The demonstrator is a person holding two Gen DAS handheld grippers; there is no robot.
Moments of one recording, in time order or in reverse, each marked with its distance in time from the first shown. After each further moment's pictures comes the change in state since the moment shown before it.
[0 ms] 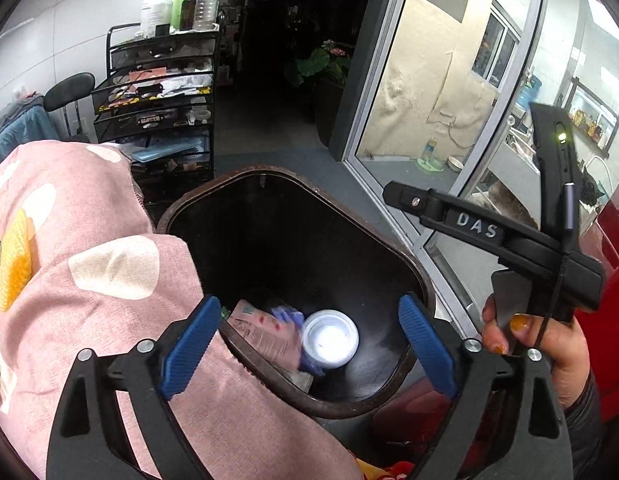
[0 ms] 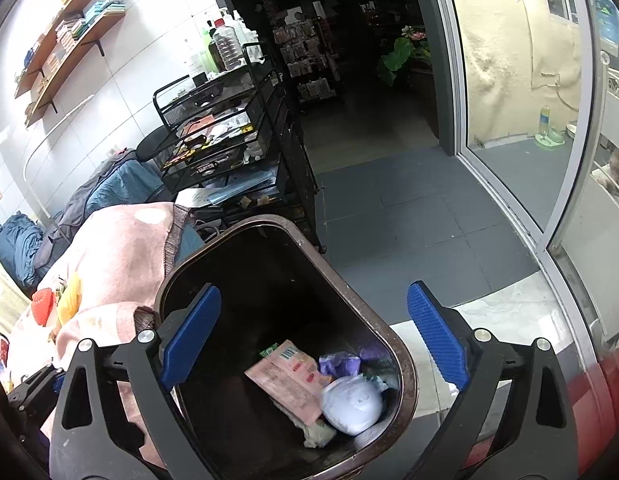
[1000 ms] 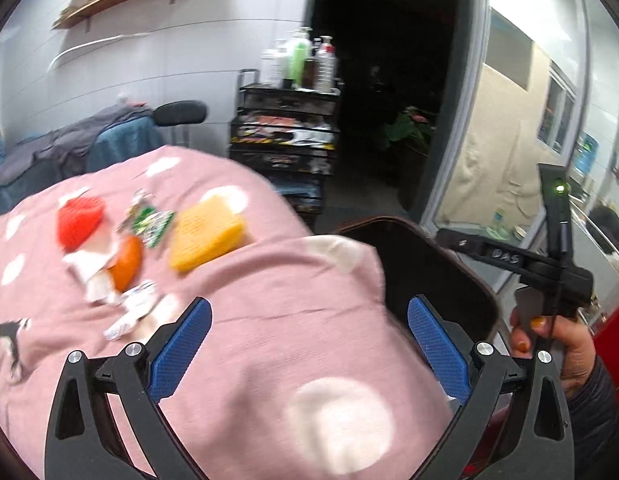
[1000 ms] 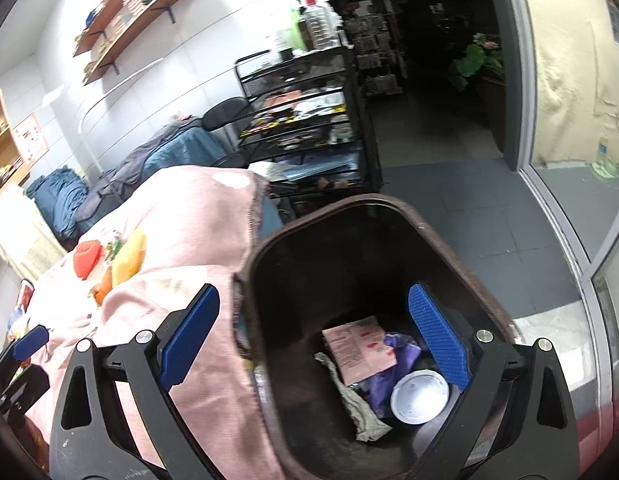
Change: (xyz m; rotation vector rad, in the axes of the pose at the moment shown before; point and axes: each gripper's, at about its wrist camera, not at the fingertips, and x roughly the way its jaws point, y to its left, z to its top) left arm -0.116 0.085 -0.056 -0.157 -0.227 0.282; right arm -0.001 0.091 -0.023 -0.168 0.037 0.204
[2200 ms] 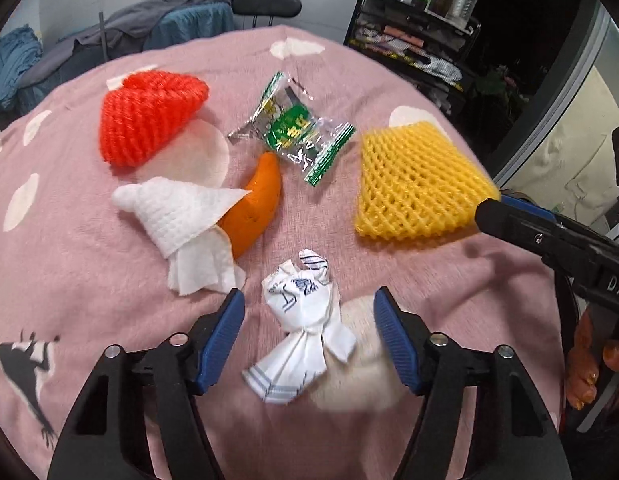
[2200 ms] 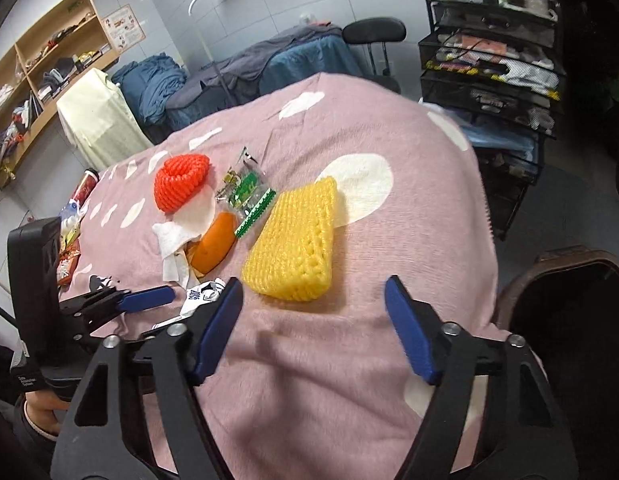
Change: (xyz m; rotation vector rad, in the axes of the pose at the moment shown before) left arm 0.090 0.155 0.010 -0.221 0.376 0.132; right arm 0.131 0.190 0.021 -0.296 0.327 0.295
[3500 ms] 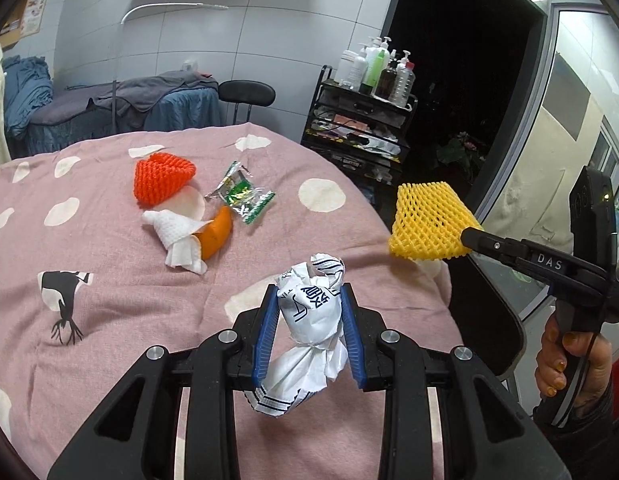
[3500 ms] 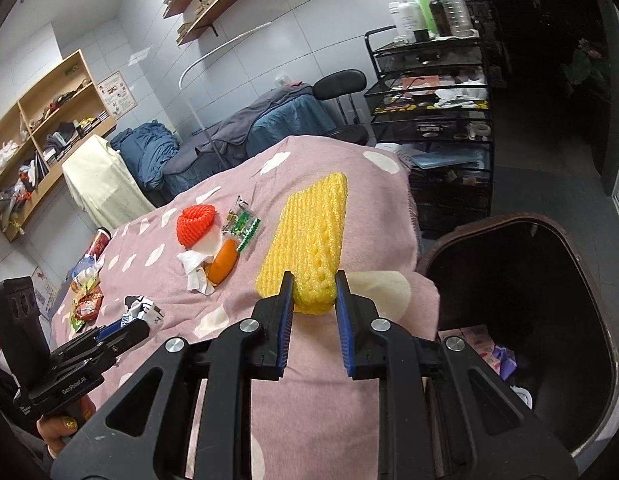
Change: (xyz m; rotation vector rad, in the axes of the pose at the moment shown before) left arm -0.111 -0.057 -0.074 0.017 -0.361 -0.086; right arm -0.131 -0.043 -0.069 0.127 -0.251 -0.003
